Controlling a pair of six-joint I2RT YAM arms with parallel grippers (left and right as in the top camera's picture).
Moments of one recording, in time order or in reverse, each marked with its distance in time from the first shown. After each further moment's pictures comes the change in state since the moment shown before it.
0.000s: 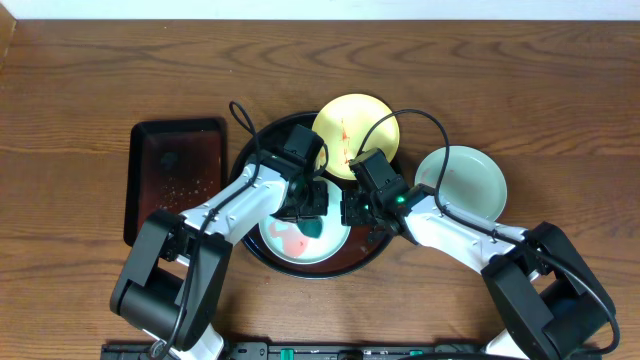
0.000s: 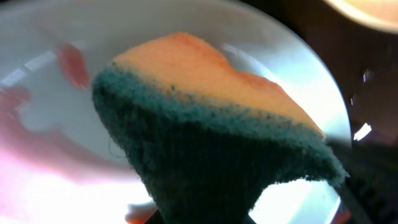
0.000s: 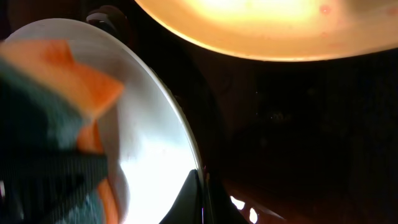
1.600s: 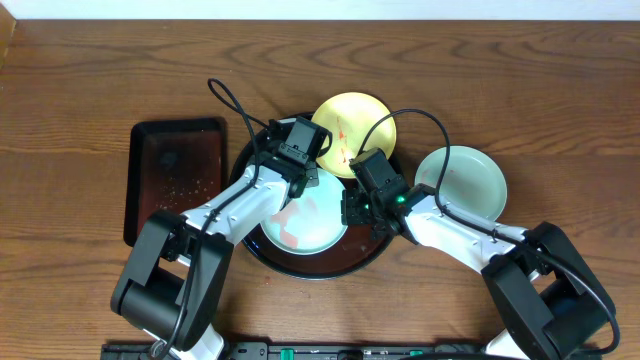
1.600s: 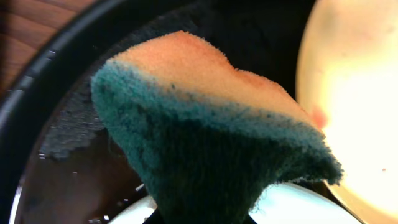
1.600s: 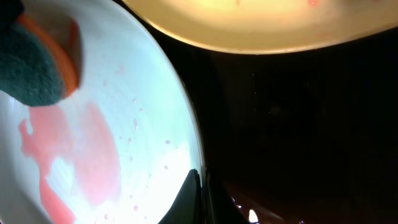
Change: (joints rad) left arm -0.006 0.000 -0.006 0.242 -0.482 -0.100; right arm 0.000 0.000 0.000 0.001 0.009 0.000
